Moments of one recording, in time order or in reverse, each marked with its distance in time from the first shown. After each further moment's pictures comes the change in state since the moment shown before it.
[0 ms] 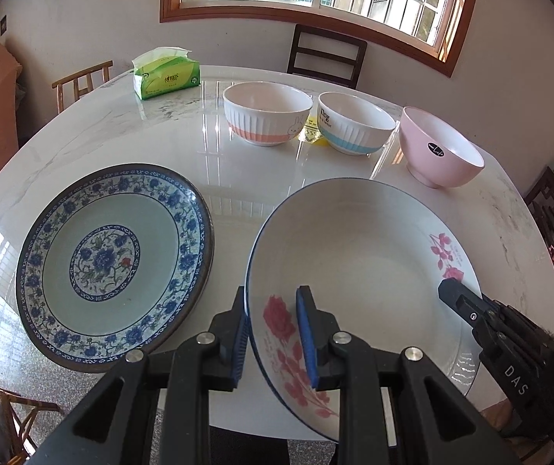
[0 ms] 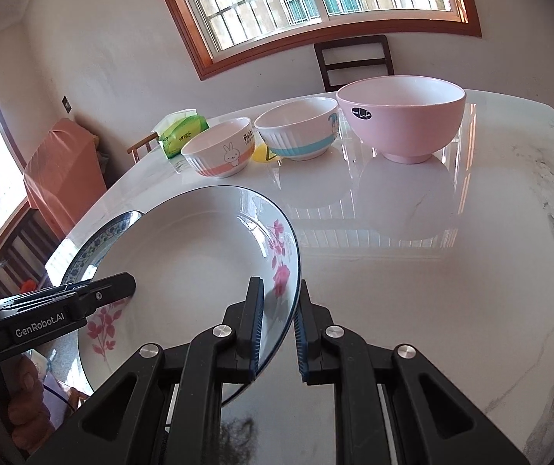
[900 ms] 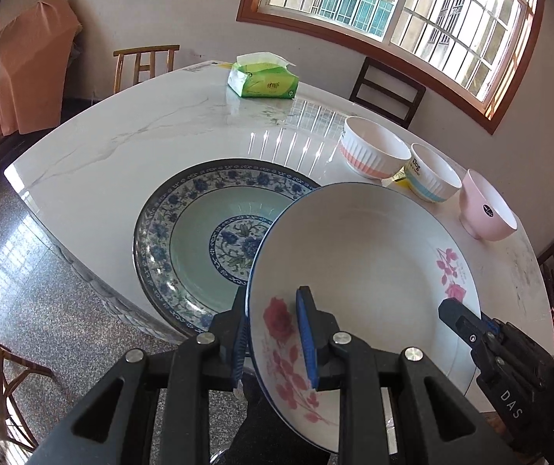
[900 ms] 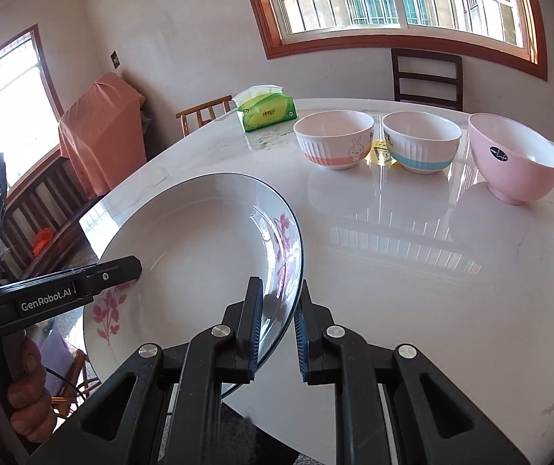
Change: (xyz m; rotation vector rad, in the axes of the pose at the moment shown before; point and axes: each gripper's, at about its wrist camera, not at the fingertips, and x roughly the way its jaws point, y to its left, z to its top) left arm -0.044 0.118 -0.014 -0.216 -0.053 0.047; right arm 0.027 0.114 0.002 -0.192 0.055 0.092
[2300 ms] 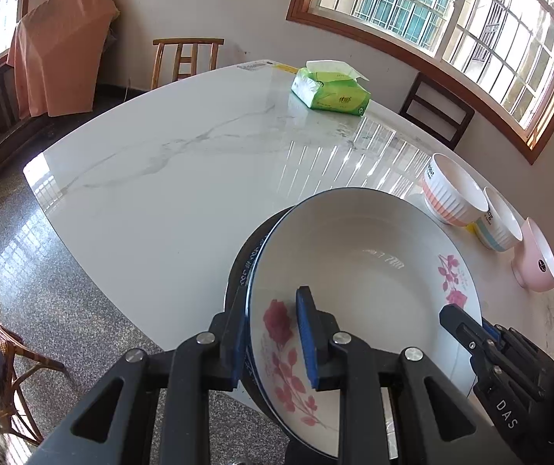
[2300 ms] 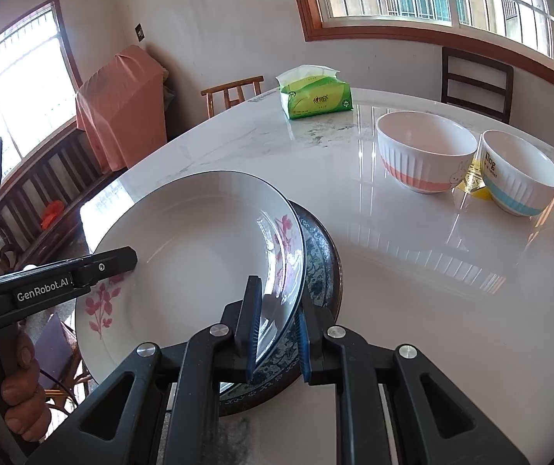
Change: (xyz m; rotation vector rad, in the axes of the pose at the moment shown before) left arm 0.039 0.072 0.047 -0.097 0.000 0.092; right arm 0.075 0.051 0.033 -0.087 0.058 0.053
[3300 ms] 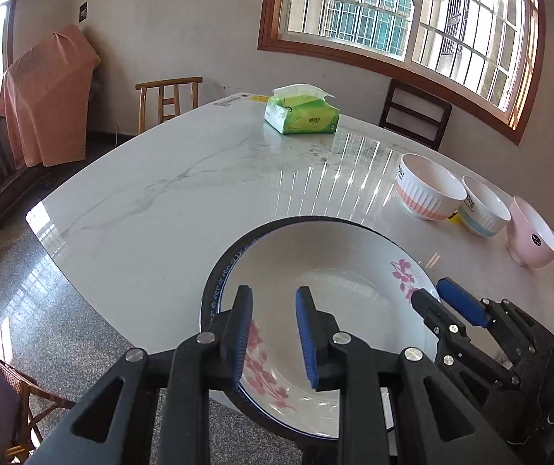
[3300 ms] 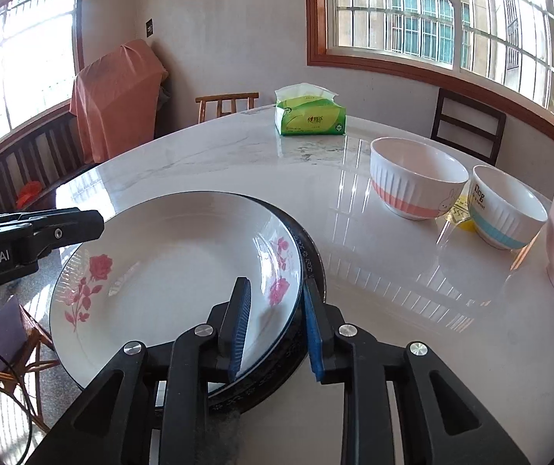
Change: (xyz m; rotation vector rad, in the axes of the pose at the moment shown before) left arm -0.018 -0.028 -0.016 0.135 -0.117 0.014; right arm -0.002 0.011 -0.015 -0.145 -0.161 -0.145
